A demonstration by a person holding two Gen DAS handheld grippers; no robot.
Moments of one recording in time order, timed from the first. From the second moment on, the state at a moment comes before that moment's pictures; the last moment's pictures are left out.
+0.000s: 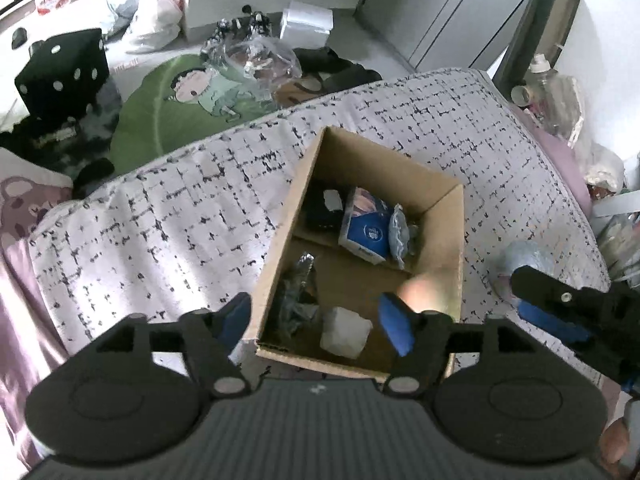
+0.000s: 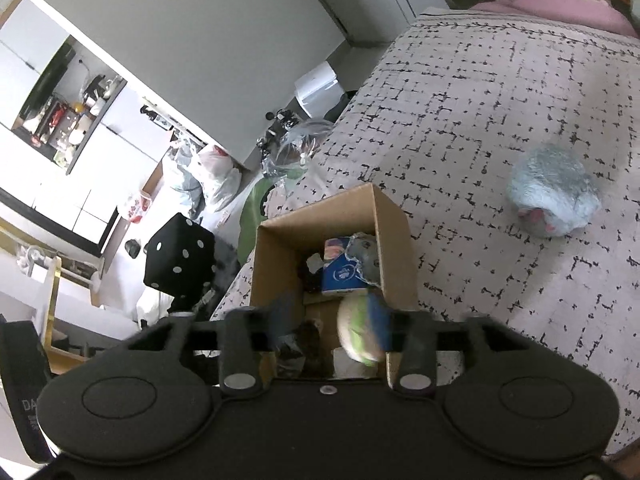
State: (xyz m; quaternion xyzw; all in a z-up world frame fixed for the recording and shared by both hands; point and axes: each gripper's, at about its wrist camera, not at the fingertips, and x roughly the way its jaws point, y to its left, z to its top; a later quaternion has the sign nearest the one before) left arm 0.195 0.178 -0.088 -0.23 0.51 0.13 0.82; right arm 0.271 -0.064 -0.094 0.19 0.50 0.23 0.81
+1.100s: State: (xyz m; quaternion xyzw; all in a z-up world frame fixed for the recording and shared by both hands) left arm 0.217 0.085 -0.054 -0.19 0.46 0.07 0.87; right arm 0.263 -0.193 -0.093 0.15 0.46 0.16 0.86
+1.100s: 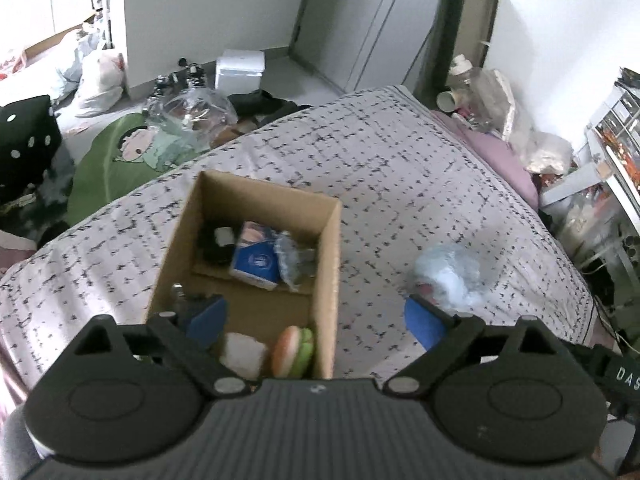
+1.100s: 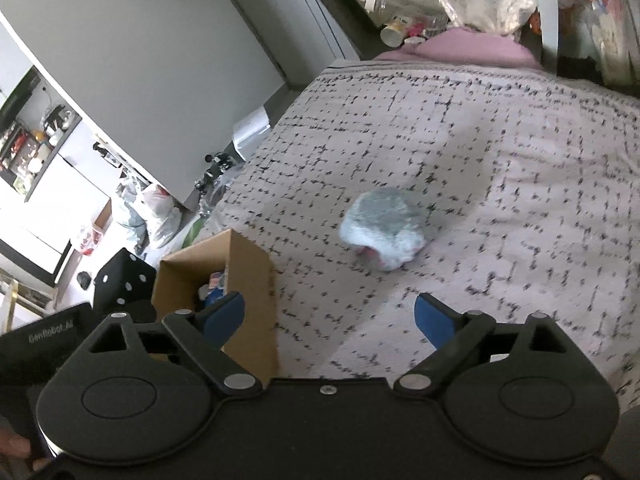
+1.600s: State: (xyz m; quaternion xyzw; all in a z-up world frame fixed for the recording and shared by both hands) left arm 0.249 0.031 -0.071 -0.15 0.46 0.05 0.87; right arm 0.296 -0.203 -0.116 0.08 0.47 0.17 0.86
